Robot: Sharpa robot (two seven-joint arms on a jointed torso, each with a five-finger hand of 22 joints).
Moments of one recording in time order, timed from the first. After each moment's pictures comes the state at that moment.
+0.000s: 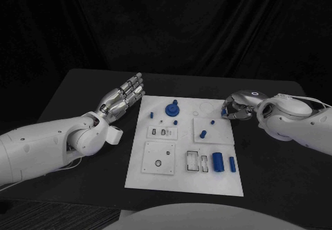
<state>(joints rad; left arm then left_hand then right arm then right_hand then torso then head) 1.19 -0.90 -0.22 1.49 -0.13 -0.06 0.64 1.39 0.28 -0.19 0.25 0.52 0.06 -0.06 0.01 0.01 0.00 0.07 0.01 0.00 0.00 0.06 0.00 0.00 0.14 0.00 0.13 0.00 0.00 1.29 -0.94 -0.25 1.43 -1.55 -0.29 -0.13 1.36 -0.07 0.12 0.22 0.36 0.83 0.08 0.26 0.28 1.47 -0.01 1.57 1.31 1.46 -0.07 1.57 1.31 0.02 1.47 0.04 1.52 1.31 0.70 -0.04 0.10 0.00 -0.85</state>
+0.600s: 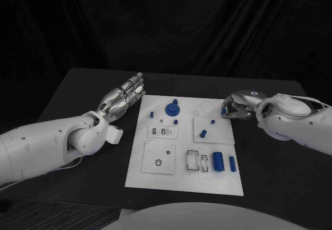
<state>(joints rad) 1.19 -0.90 -0.22 1.49 -0.13 -0.06 0.64 1.39 0.28 -0.19 0.25 0.52 0.06 -0.06 0.01 0.01 0.00 0.07 0.01 0.00 0.00 0.06 0.00 0.00 0.14 0.00 0.13 0.00 0.00 1.29 -0.94 -0.25 1.42 -1.55 -0.30 -0.13 1.39 -0.04 0.15 0.18 0.37 0.89 0.07 0.32 0.31 1.47 -0.01 1.57 1.31 1.46 -0.07 1.57 1.31 0.02 1.47 0.04 1.51 1.31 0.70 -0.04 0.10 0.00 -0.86</state>
